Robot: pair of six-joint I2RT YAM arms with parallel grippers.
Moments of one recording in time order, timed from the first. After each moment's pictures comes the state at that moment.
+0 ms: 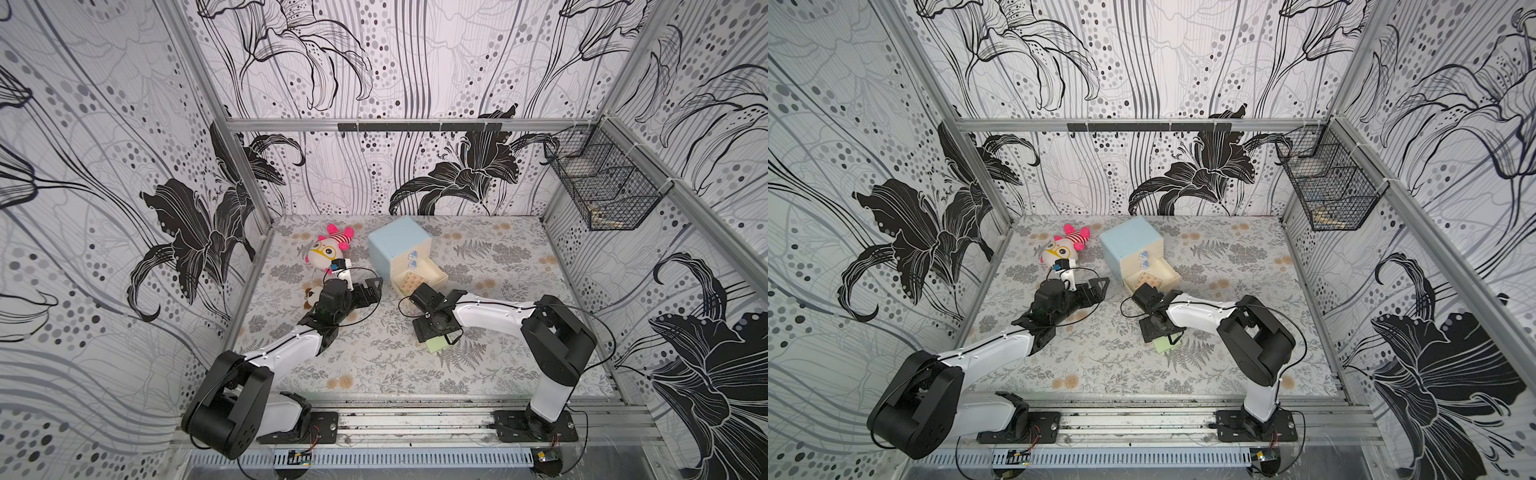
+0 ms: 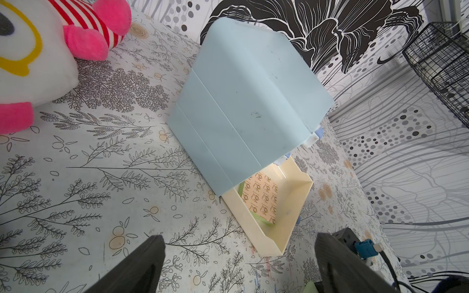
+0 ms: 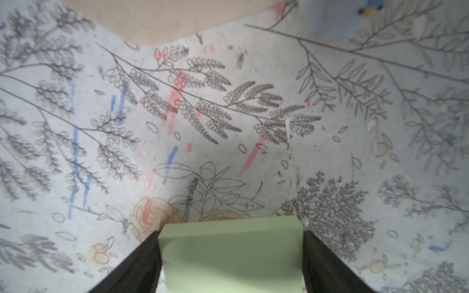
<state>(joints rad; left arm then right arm) -0.40 1.30 0.52 0.40 0.05 -0.65 0.83 1.80 1.09 -0.62 0.15 0.47</state>
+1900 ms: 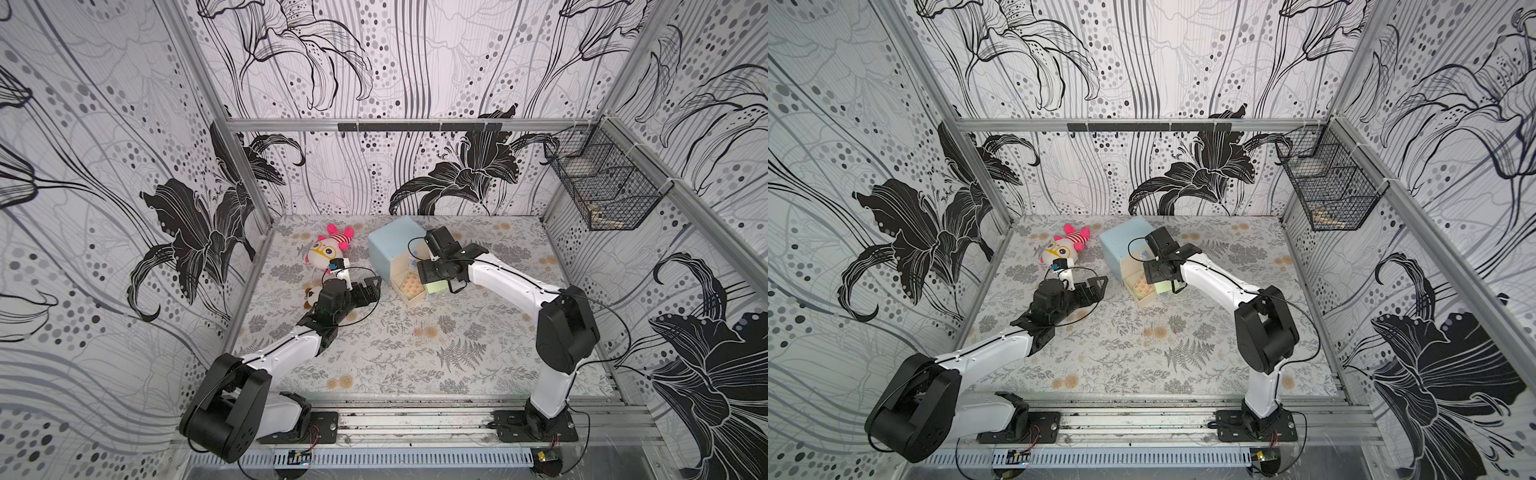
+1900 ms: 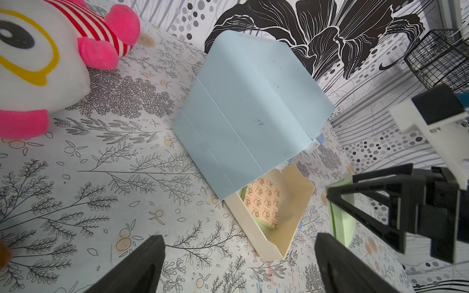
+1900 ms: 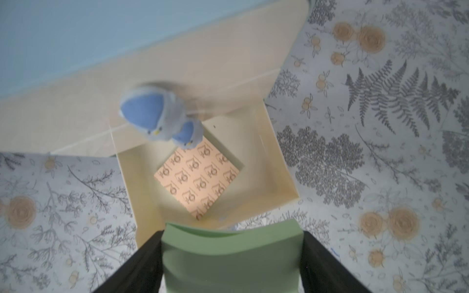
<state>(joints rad) -0.40 1.29 0.52 0.39 0.02 -0.65 0.60 1.87 1.54 -0.65 0.18 0.26</state>
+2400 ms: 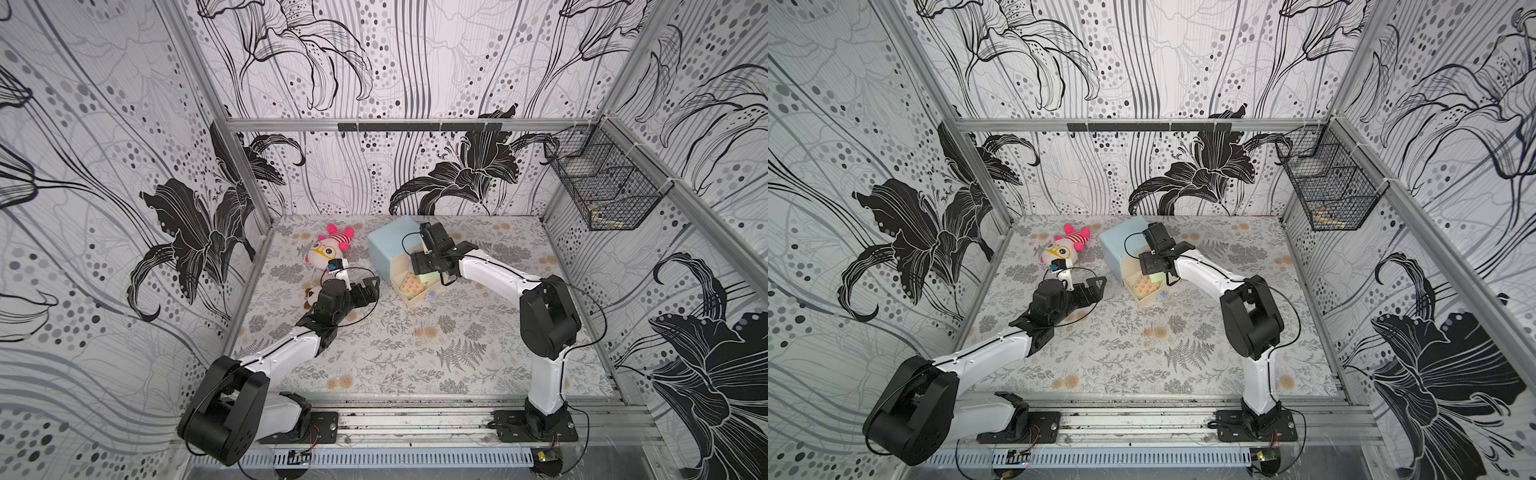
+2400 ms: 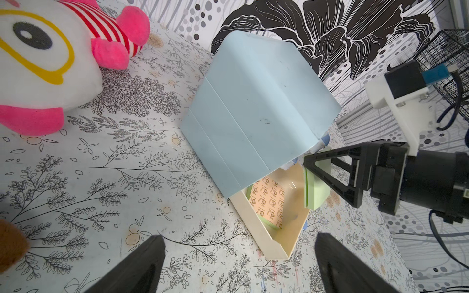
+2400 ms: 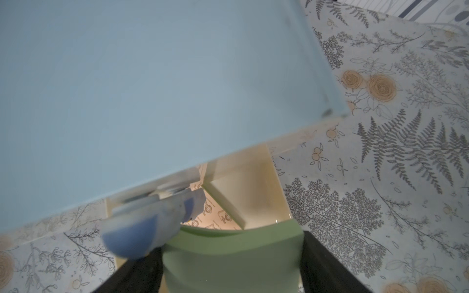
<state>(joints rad) -0.40 1.27 0.52 0.36 0.00 -0.65 0.58 1.97 1.57 -0.49 0.18 0.22</state>
